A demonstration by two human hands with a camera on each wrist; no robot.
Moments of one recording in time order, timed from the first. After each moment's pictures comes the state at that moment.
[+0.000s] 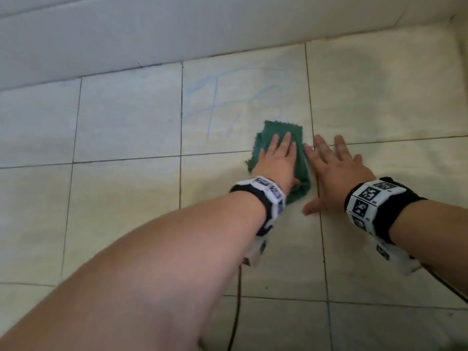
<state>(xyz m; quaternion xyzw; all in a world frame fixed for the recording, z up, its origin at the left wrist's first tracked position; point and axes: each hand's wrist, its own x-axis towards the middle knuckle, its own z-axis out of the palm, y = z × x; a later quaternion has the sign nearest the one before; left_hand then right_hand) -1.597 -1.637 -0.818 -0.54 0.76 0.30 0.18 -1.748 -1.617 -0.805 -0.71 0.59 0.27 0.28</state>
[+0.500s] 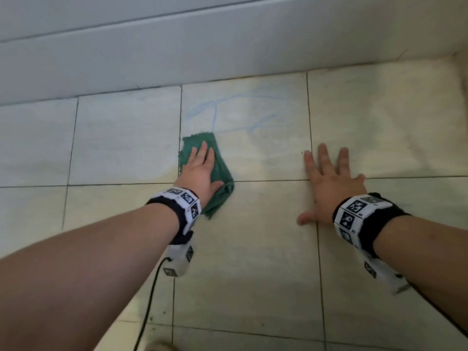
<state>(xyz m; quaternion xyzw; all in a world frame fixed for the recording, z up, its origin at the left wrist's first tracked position) -1.455 -1.679 -0.818 -0.68 0.66 0.27 0.18 -1.736 -1.667 -0.797 -0.67 0.60 0.30 0.32</state>
